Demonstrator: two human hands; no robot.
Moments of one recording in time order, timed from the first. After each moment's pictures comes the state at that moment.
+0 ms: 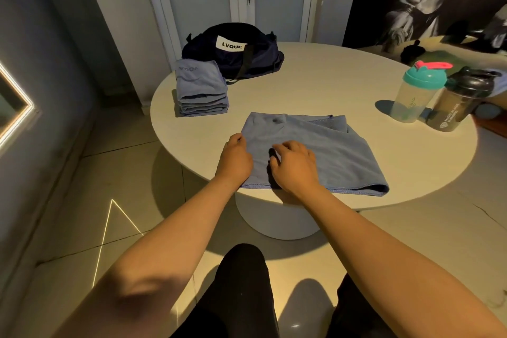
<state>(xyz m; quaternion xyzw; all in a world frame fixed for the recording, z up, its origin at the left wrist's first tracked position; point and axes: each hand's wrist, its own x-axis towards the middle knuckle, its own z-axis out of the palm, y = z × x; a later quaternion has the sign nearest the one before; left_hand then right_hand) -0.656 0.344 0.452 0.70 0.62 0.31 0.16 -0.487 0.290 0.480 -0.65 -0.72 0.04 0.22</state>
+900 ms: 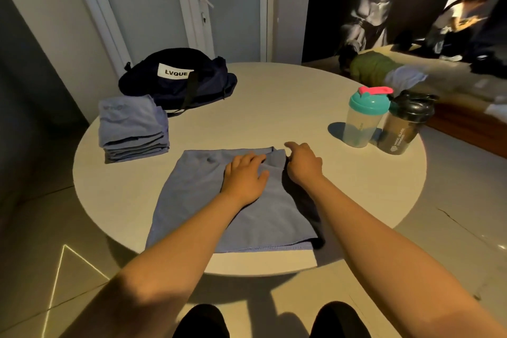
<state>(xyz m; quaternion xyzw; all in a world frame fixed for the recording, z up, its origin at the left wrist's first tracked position) -0.500 0.406 0.484 0.81 0.55 0.15 0.13 -0.328 0.401 0.509 -0.75 -0.62 0.14 0.21</state>
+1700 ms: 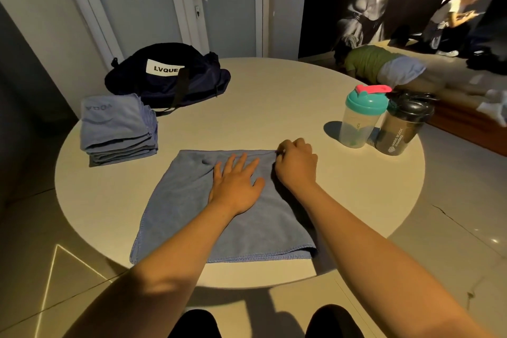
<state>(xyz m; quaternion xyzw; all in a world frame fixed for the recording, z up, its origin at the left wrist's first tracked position) -0.498 0.406 0.477 0.81 0.58 0.06 0.10 -0.331 0.409 0.492 -0.75 -0.61 0.03 0.26</state>
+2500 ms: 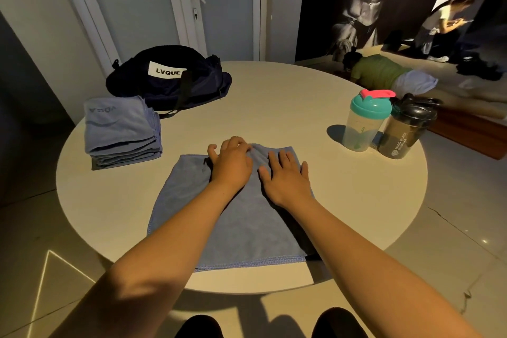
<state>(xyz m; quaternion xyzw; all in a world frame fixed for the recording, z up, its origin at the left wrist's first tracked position) -0.510 0.455 0.497 0.78 0.58 0.23 0.05 -0.365 0.397 0.479 -0.74 -0.66 0.11 0.11</state>
